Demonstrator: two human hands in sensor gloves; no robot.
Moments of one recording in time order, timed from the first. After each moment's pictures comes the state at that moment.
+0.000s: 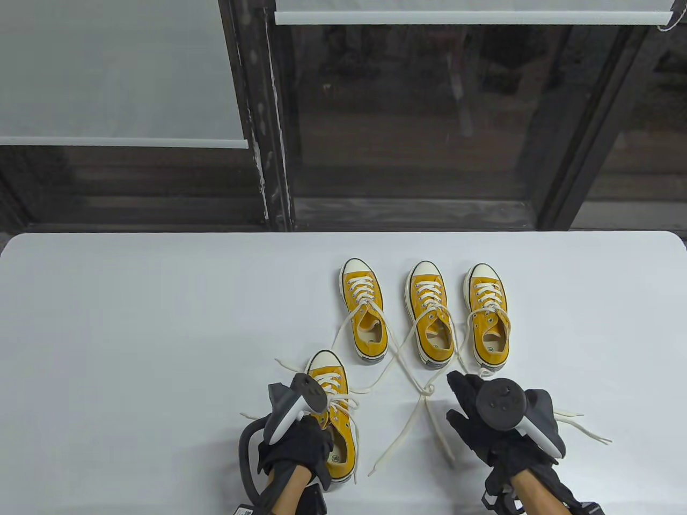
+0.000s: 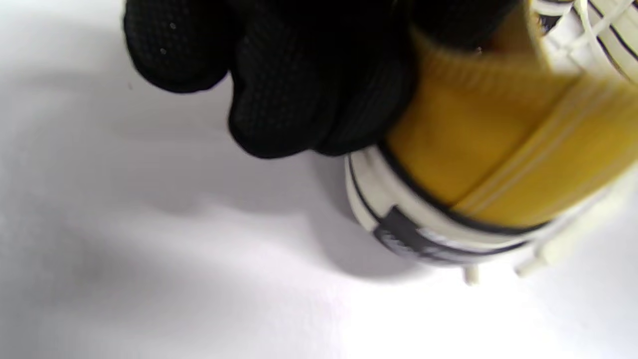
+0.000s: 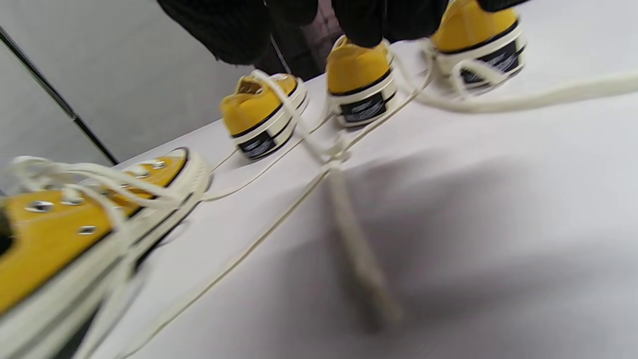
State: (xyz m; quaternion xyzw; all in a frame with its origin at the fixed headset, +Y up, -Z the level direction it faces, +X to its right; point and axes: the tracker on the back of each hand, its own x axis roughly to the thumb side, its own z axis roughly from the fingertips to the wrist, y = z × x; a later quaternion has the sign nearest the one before) left_hand -0.117 -0.738 -0.299 -0.38 0.11 0.14 0.91; right_hand 0.201 -0.710 -0.288 0.05 0.15 0.96 0.22
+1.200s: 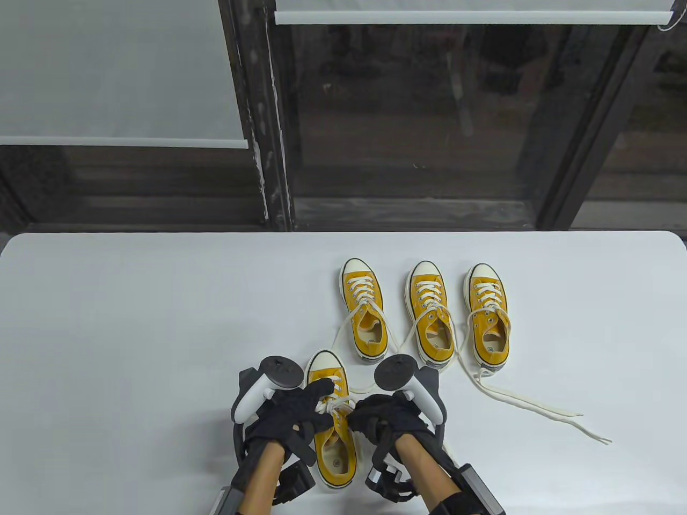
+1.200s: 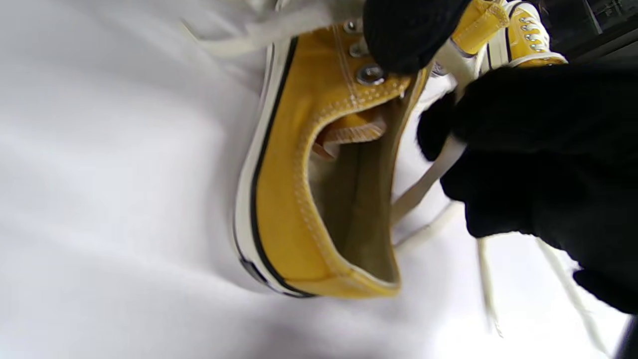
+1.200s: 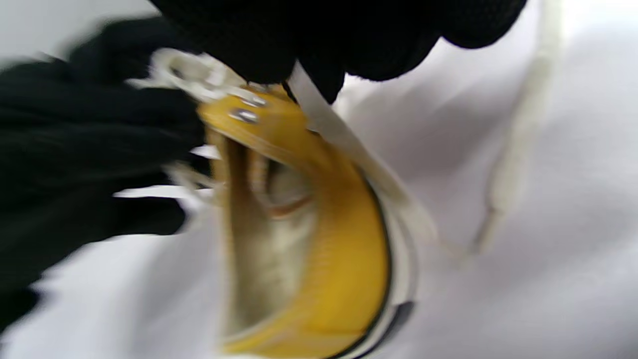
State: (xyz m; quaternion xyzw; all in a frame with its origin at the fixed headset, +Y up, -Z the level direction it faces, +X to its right) left_hand -0.141 -0.736 -0.326 -0.42 0.02 0.34 0.84; right_hand 0.067 -0.727 -0.327 -0.01 0.33 0.87 0.36
